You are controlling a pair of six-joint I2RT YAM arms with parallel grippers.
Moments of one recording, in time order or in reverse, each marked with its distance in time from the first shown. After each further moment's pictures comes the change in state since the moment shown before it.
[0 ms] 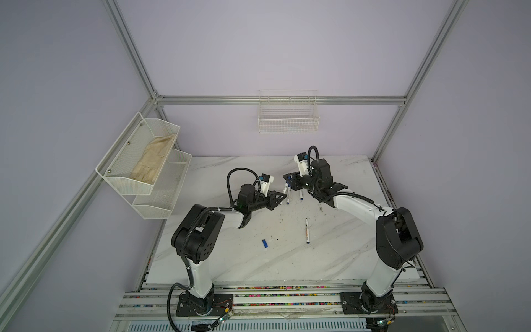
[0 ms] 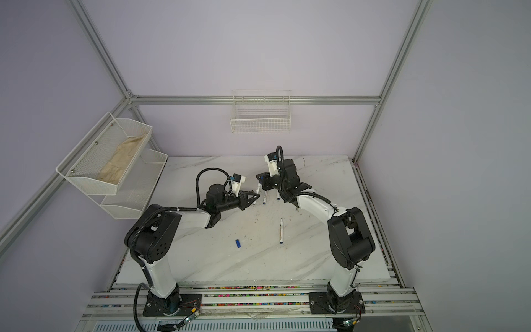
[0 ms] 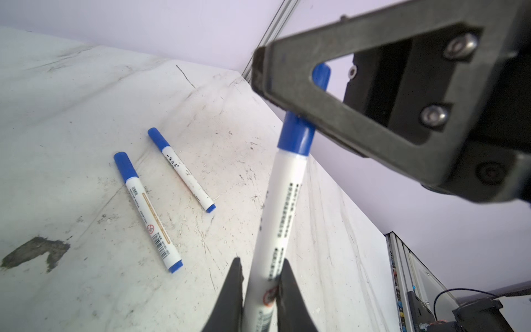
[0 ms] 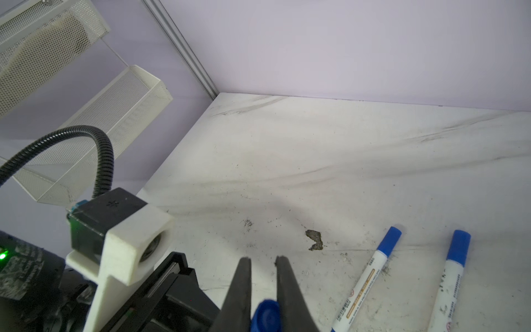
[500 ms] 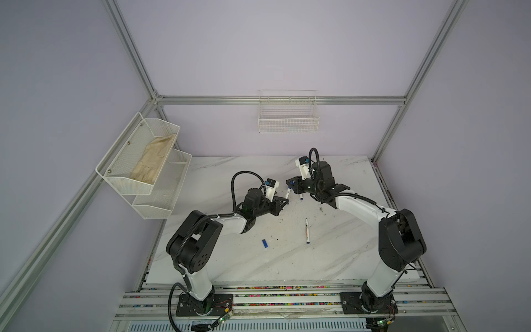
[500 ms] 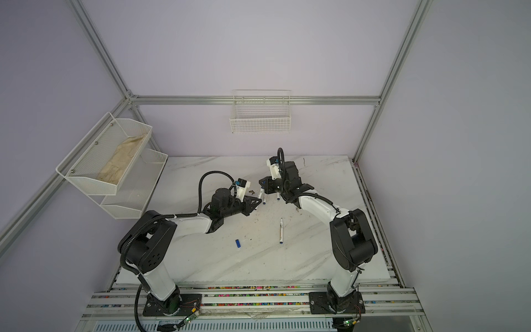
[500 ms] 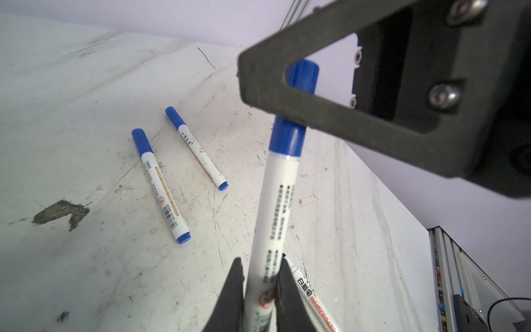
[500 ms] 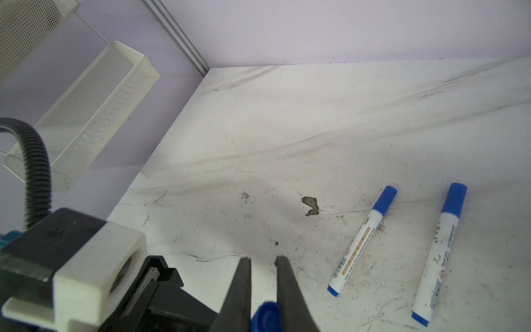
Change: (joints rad) left arm -0.111 -0.073 -0.027 -0.161 -0.232 0.108; right arm -0.004 -0.025 -0.011 -0.100 -0.005 0.014
